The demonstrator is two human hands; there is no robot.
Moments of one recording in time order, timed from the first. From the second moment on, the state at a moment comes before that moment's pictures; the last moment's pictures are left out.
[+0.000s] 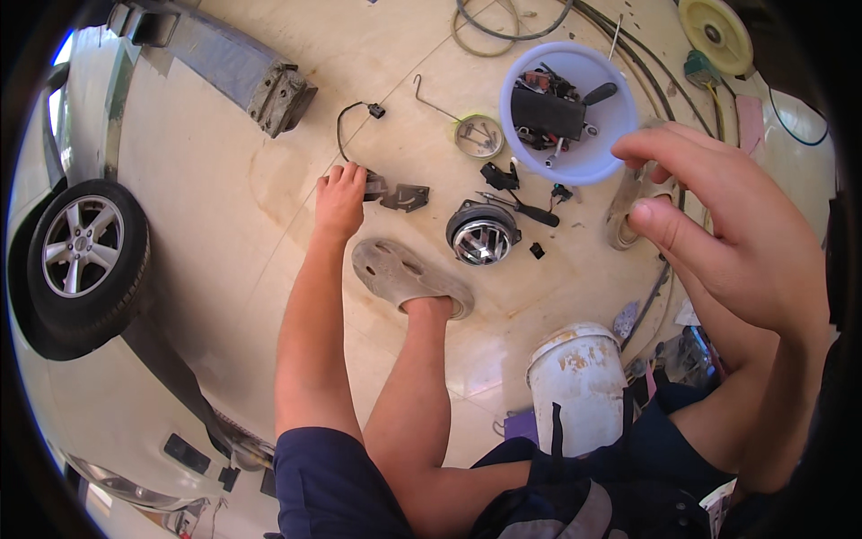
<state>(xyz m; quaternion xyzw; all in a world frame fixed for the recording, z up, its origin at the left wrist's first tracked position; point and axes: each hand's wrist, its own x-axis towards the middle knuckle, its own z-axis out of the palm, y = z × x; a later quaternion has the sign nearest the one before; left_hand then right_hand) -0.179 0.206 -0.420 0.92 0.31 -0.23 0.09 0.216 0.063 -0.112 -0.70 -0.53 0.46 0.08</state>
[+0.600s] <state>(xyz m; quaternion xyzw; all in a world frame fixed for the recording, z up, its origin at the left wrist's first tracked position) -0.112 0.172 -0.163 0.51 0.63 0.10 0.58 0.201 0.092 -0.060 -0.63 -0.57 0.50 0.16</state>
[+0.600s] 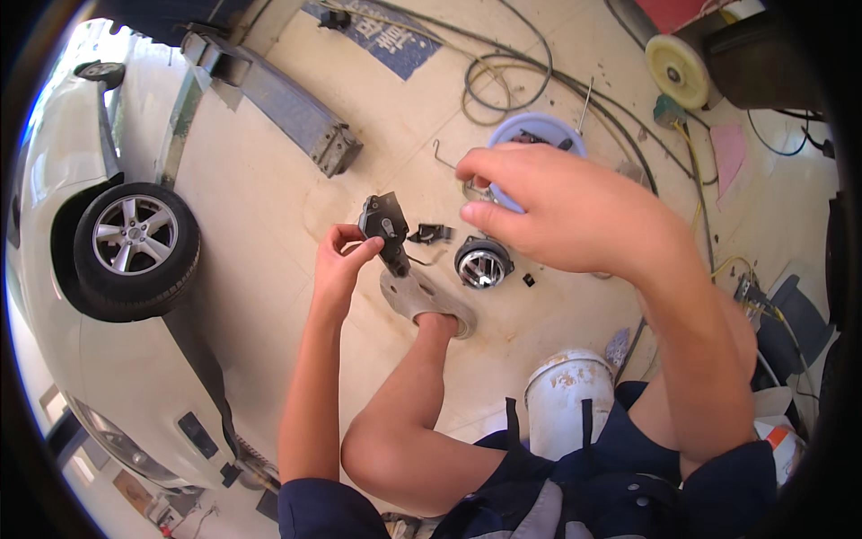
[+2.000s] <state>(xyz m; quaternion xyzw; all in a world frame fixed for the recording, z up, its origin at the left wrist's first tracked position) -0.043 0.167 -0.026 0.13 0.32 0.44 0.83 0.261 0.074 -0.195 -0.71 -0.43 0.54 0.15</state>
